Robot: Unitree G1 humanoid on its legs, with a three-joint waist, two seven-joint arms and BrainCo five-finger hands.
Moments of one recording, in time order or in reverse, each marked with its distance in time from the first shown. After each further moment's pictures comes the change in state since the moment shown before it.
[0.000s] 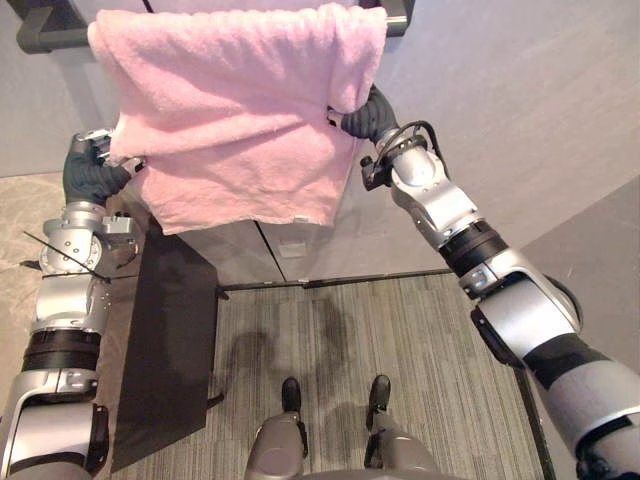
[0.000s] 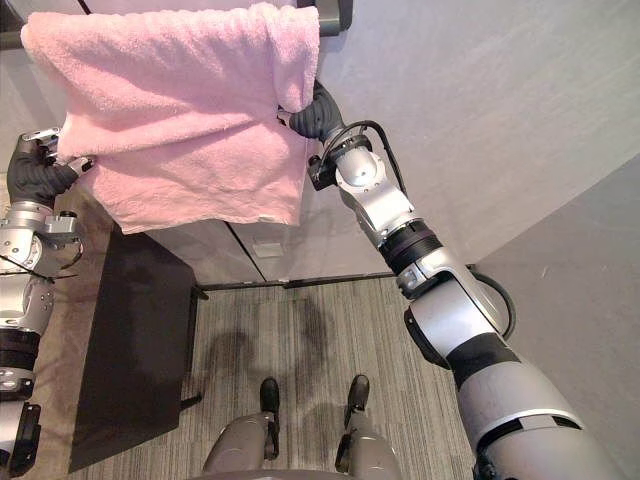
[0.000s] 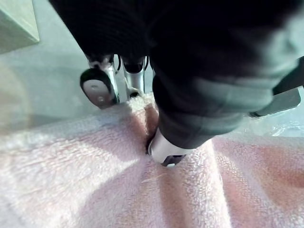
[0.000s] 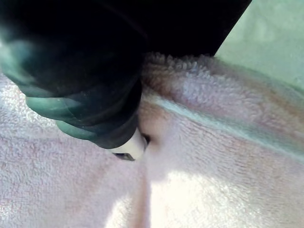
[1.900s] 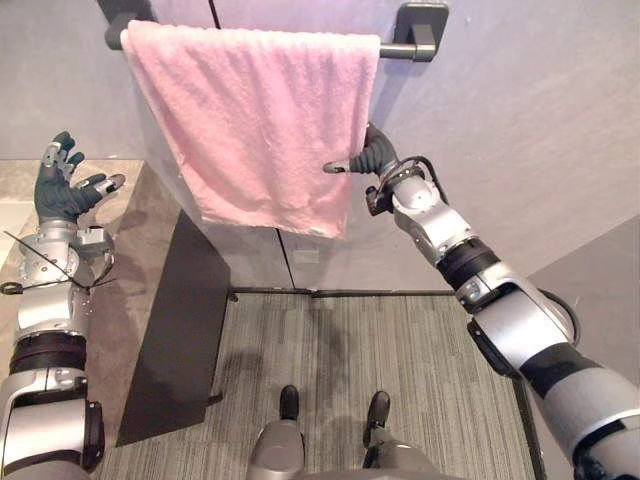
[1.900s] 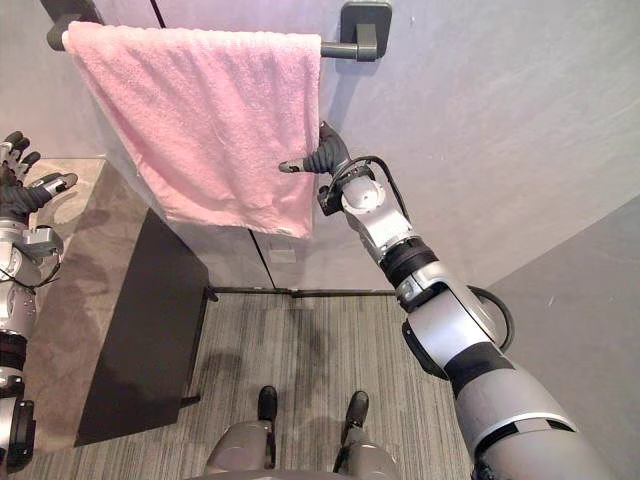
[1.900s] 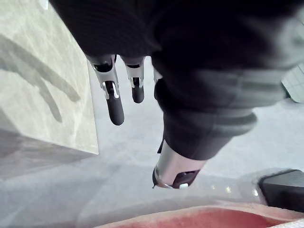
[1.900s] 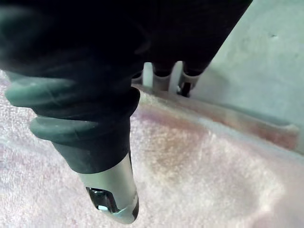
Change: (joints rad) left arm -0.005 0.015 0.077 0.192 0.019 0.026 0.004; right arm 0.065 0.015 0.019 0.105 0.007 0.036 0.022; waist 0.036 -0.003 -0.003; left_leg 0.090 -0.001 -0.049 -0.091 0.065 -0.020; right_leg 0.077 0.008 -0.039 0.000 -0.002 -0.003
